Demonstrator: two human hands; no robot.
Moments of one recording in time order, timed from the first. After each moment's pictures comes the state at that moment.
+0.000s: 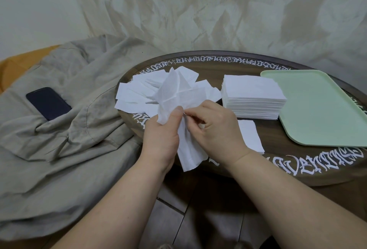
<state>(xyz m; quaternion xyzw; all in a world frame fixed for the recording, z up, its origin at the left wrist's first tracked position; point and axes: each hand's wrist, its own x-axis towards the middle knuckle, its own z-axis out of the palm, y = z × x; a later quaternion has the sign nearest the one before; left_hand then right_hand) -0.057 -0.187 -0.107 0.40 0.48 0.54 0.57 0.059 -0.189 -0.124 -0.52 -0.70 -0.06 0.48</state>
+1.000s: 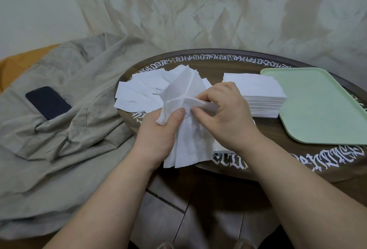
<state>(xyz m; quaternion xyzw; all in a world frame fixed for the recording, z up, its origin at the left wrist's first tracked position) -0.073 -0.188 -0.103 0.54 0.45 0.48 0.52 0.082 -0.188 -0.101 -0.55 -0.70 0.00 0.45</state>
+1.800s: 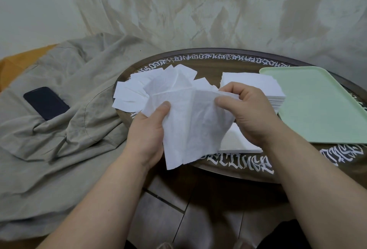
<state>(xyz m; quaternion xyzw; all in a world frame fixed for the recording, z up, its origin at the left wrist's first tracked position) -0.070 -0.180 -0.098 0.36 0.41 0.54 0.65 0.112 -0.199 -0.080 -0.55 -0.48 0.42 0.54</state>
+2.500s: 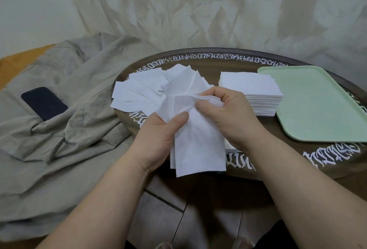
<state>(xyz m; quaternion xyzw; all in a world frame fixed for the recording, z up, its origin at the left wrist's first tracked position) -0.069 -0.186 -0.106 0.45 0.33 0.45 0.69 0.086 -0.202 -0.082 -0.56 -0.51 0.40 0.52</state>
